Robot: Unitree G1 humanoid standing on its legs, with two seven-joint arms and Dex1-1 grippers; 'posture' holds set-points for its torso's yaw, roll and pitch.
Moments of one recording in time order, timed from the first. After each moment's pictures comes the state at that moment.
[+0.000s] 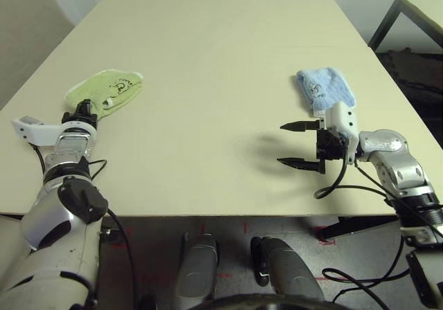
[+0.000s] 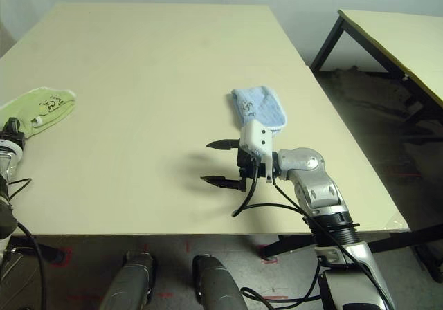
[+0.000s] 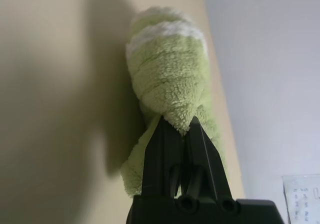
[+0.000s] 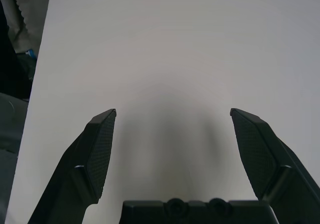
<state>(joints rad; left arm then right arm) -0.84 0.60 0.92 1.26 -0.78 0.17 -0.29 -0.42 -0.60 0.10 0.12 0.30 0.09 1.27</state>
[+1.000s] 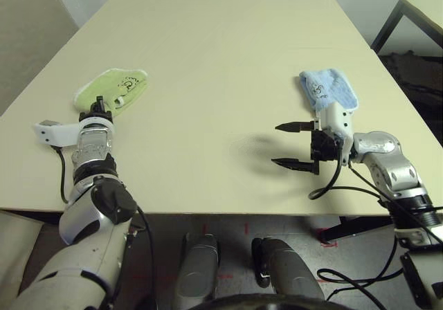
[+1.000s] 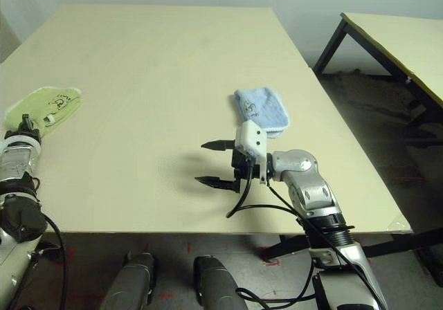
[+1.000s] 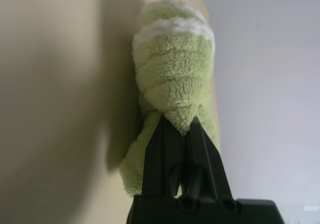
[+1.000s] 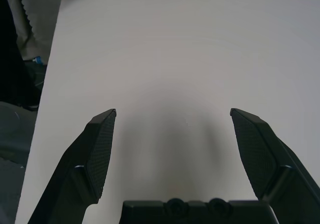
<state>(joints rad) -0.79 0.39 0.92 0.94 -0.88 0.23 -0.10 -0.42 -0.57 0.12 0.10 0.30 0.10 1.26</state>
